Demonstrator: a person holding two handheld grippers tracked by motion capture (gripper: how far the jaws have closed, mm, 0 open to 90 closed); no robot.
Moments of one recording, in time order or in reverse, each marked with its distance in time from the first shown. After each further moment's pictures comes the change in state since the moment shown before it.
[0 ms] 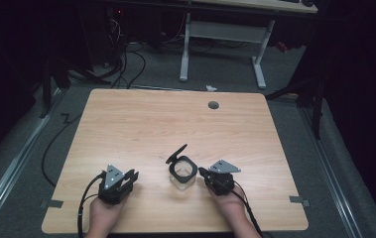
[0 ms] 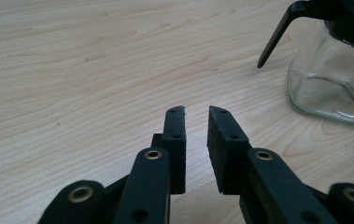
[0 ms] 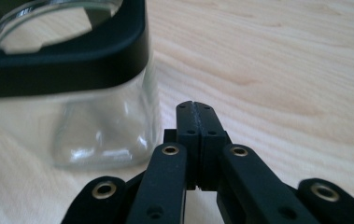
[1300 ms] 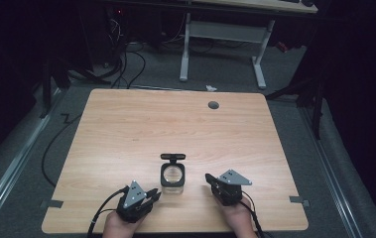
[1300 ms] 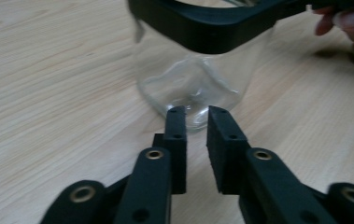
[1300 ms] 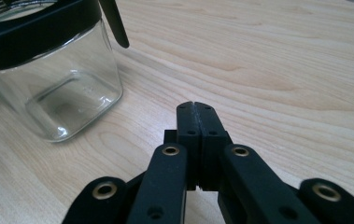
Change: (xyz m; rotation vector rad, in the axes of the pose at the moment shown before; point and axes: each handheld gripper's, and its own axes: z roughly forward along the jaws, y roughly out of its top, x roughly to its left) left arm -0.060 -0.042 -0.022 0.158 -0.232 0.018; right arm 0.004 -0.023 -0.031 -0.067 -0.028 0.052
